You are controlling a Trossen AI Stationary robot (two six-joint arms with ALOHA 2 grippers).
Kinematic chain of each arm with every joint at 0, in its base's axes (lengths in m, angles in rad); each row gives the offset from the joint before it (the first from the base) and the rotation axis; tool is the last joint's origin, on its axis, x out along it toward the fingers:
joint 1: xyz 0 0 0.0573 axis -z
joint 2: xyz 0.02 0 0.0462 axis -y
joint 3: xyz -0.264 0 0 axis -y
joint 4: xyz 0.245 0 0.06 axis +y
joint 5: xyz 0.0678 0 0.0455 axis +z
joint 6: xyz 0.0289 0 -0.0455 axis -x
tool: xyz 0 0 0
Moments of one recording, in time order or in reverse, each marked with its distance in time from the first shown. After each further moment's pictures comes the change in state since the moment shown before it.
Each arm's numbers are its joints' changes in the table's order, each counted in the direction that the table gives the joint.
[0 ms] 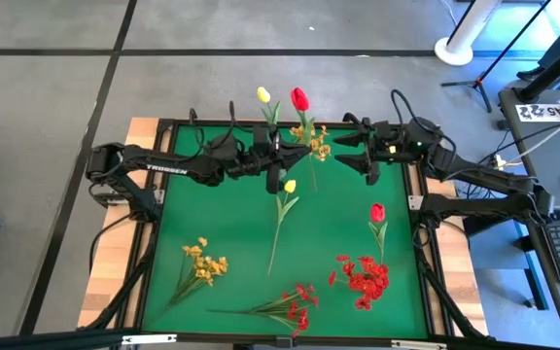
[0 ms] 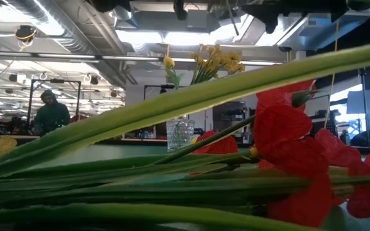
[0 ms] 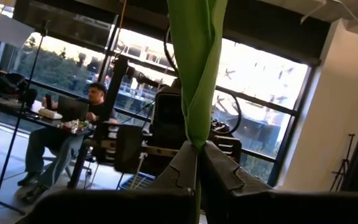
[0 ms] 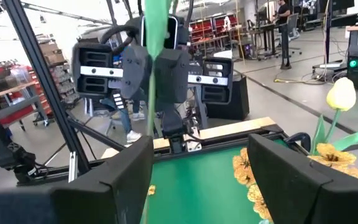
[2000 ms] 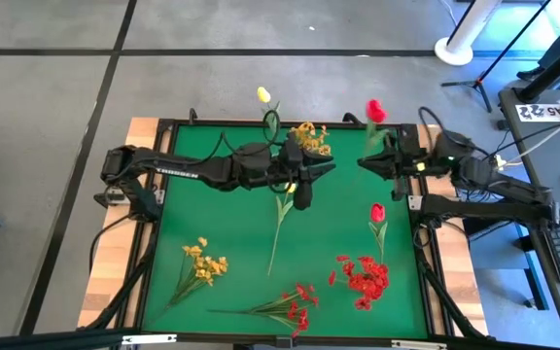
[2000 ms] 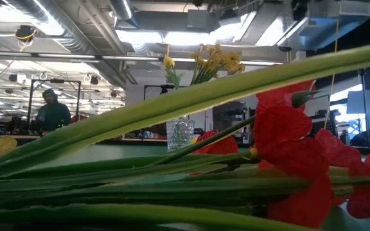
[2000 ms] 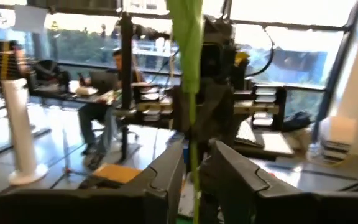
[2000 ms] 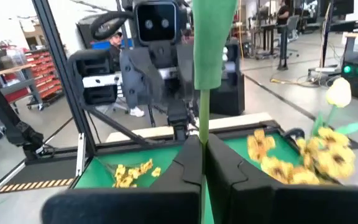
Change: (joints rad) left arm 0.115 -0.136 0.345 0.469 0.177 -0.242; right arm -0.137 0.275 0.000 0.310 -0.134 0.087
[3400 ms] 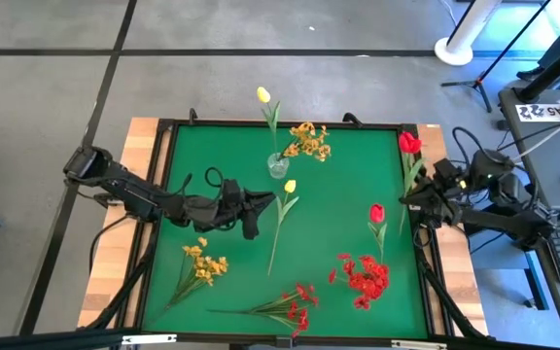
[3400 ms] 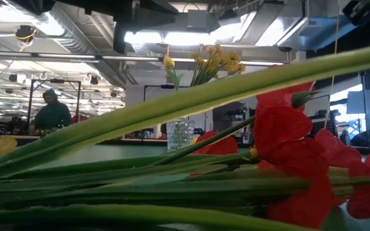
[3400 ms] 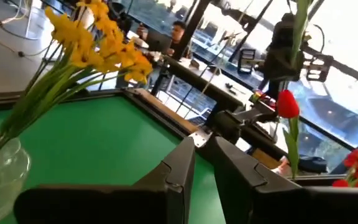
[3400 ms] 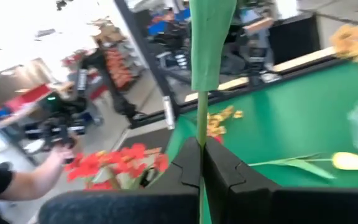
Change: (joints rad) left arm 0.288 0.301 -0.771 -0.398 0.516 0.454; right arm 0.000 0.427 -0.046 0.479 0.298 -0.260
